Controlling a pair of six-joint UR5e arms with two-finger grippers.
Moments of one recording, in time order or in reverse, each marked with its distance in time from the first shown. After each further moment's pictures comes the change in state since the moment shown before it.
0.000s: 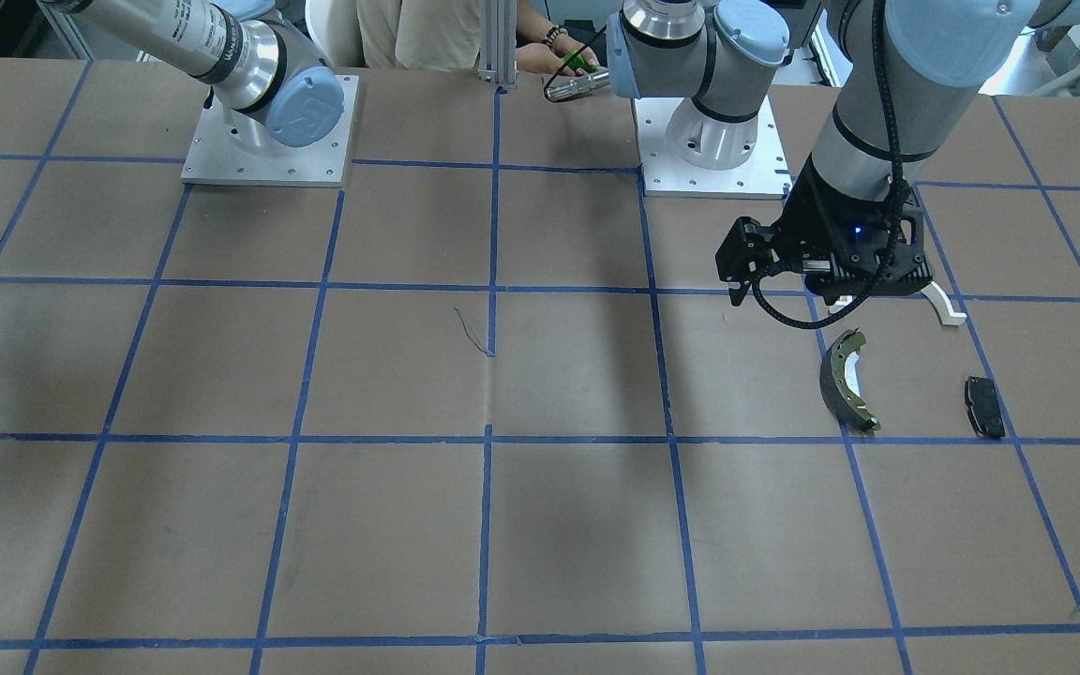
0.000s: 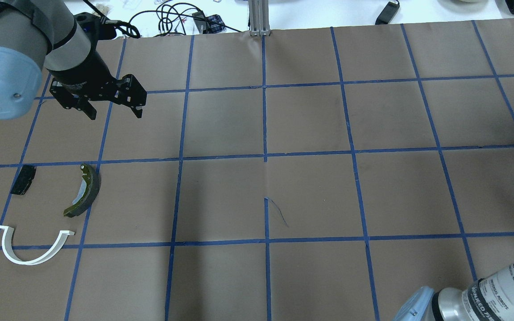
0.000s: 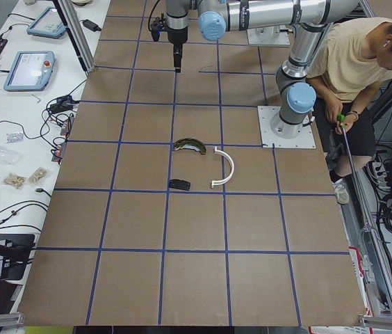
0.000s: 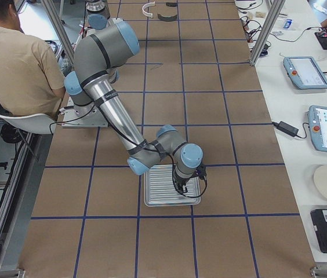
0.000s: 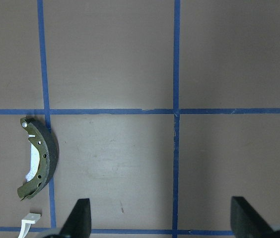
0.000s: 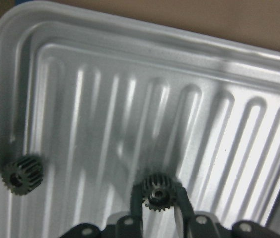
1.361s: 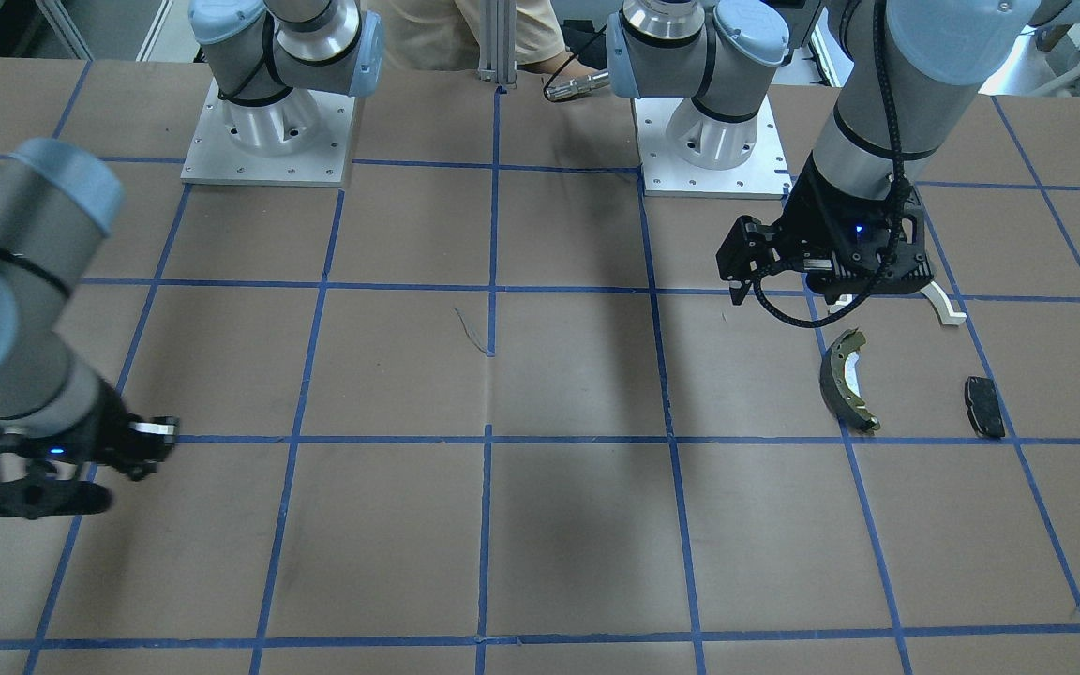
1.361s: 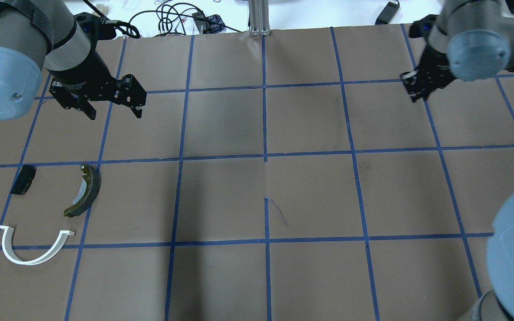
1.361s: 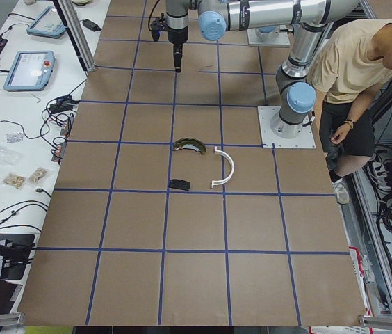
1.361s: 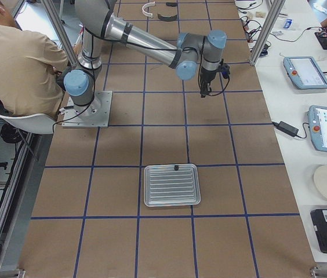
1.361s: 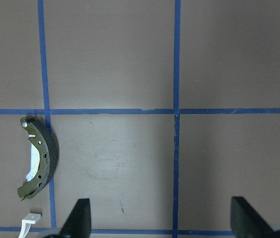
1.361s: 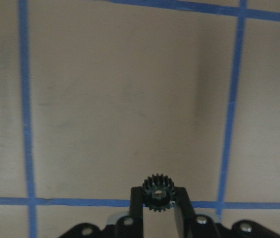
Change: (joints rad) left arm 0.000 -0.001 -0.001 0.000 0.001 0.000; right arm 0.809 -0.227 0.010 0.211 0.036 0.994
